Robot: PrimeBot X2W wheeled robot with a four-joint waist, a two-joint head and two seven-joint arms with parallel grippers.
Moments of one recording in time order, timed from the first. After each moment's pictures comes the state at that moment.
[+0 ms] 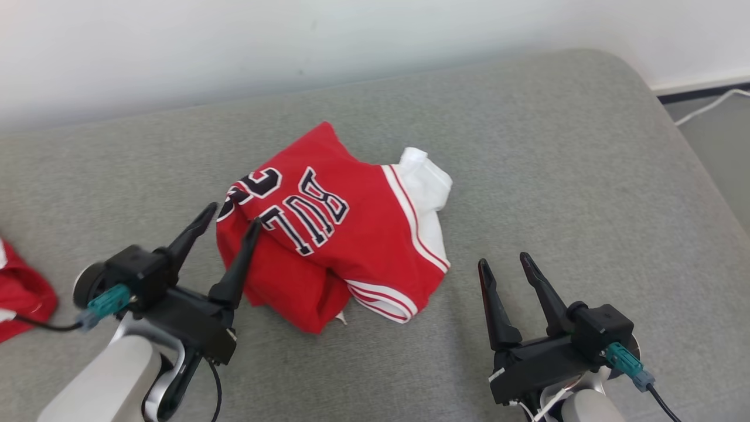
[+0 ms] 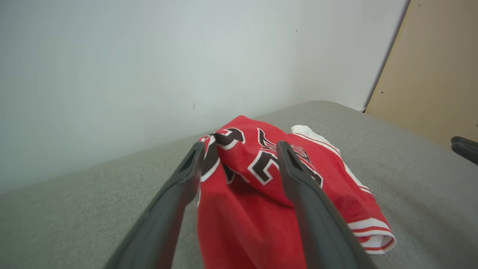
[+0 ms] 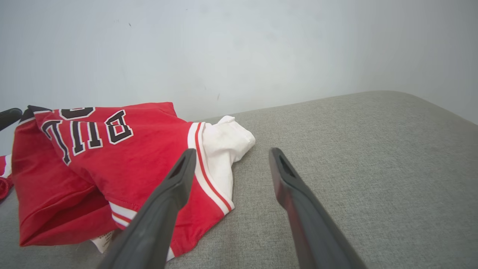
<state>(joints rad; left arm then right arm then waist) -0.65 0.49 -0.73 0.19 -0.66 0.08 -0.25 -0.23 -0.05 0.33 0.20 0.20 0.13 -0.26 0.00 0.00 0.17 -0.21</state>
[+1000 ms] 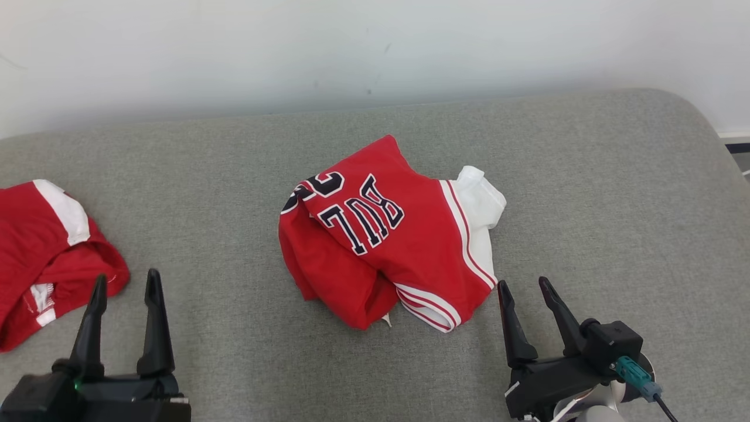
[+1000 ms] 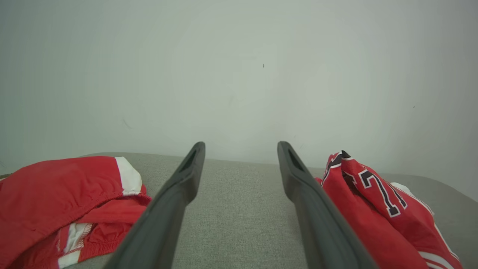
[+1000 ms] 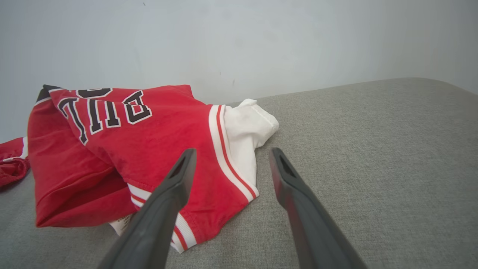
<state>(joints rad) -0.14 0.21 -0.05 -0.12 -0.32 0.11 -0.26 -0.20 -0.05 0.26 0.27 0.18 0.13 -0.26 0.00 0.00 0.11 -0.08</state>
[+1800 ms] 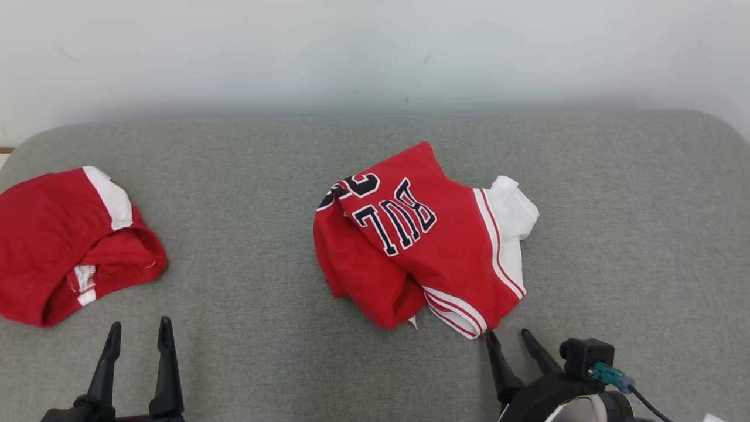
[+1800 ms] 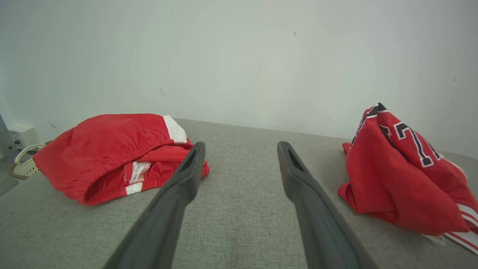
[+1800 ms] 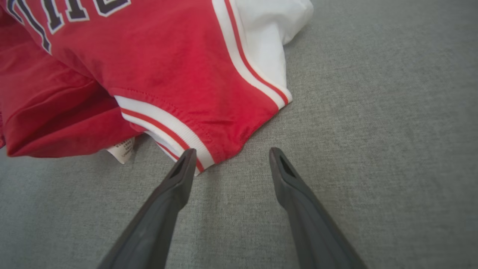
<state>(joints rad) -0.04 0.08 0.08 -0.03 -0.17 -0.01 -0.26 -0.22 -0.05 0.28 0.48 0.30 0.13 -0.14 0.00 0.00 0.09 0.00</state>
